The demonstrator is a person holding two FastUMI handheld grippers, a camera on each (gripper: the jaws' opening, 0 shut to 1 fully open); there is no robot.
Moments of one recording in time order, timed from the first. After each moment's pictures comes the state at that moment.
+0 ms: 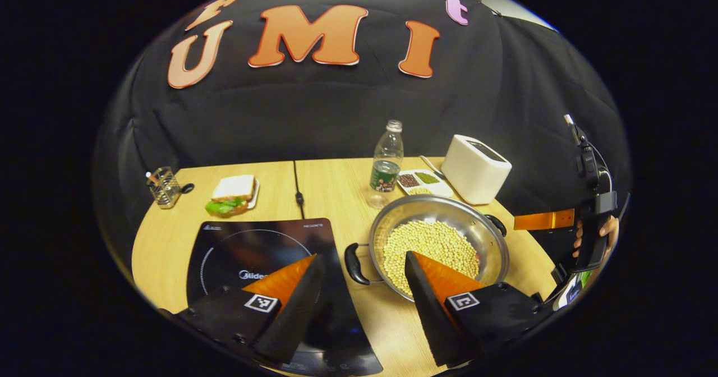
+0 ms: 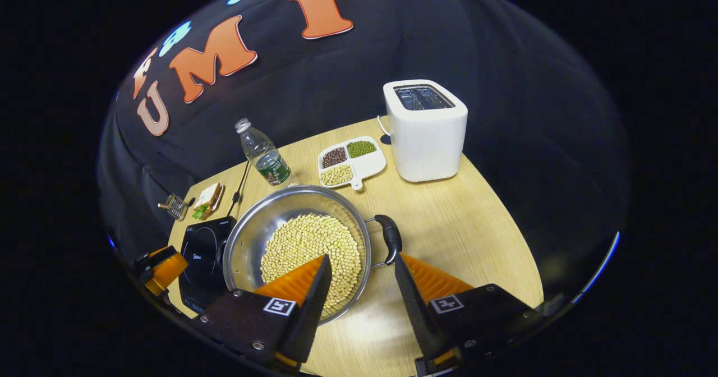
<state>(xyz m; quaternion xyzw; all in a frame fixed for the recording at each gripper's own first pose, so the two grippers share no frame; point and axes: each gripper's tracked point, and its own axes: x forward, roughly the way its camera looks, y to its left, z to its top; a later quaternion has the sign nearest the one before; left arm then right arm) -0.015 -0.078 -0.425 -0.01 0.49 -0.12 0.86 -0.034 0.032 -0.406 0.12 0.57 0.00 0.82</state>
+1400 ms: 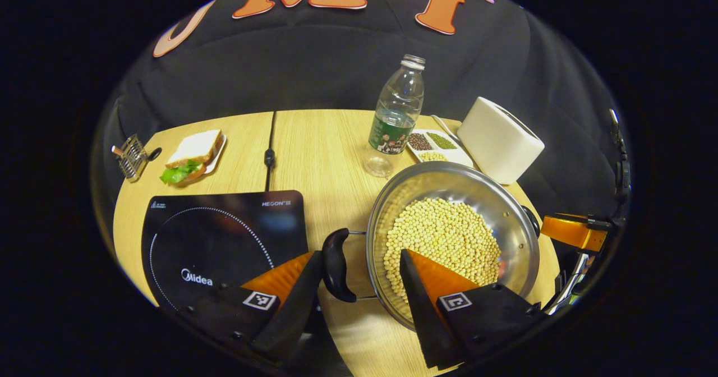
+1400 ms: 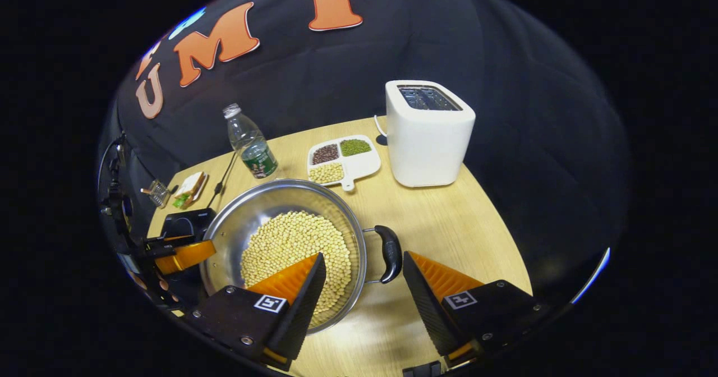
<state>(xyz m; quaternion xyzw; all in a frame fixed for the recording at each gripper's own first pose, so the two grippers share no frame) 0.009 -0.107 -0.533 -0.03 0.58 -0.11 0.81 -0.026 0.020 -0.437 0.06 0.57 -0.01 0.82</state>
